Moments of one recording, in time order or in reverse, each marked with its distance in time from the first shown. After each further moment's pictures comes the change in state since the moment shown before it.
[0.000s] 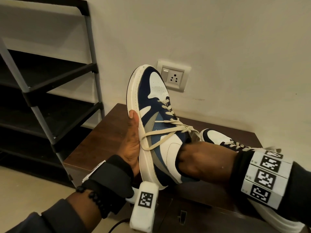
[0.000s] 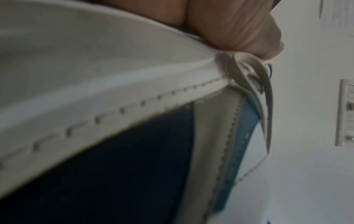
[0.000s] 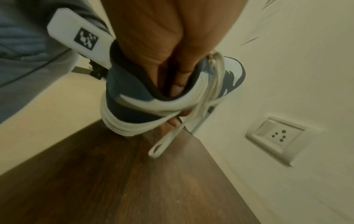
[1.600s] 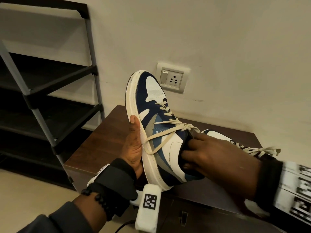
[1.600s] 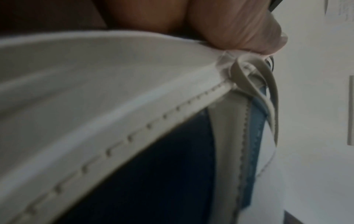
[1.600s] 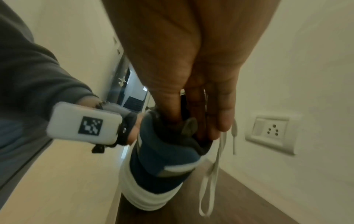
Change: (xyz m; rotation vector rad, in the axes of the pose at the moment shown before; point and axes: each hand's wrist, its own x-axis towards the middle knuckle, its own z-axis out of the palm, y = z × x) left_hand 0.009 -0.015 -0.003 -0.034 -0.021 -0.031; right_hand -0.021 -0.016 0.002 0.044 0.170 0.285
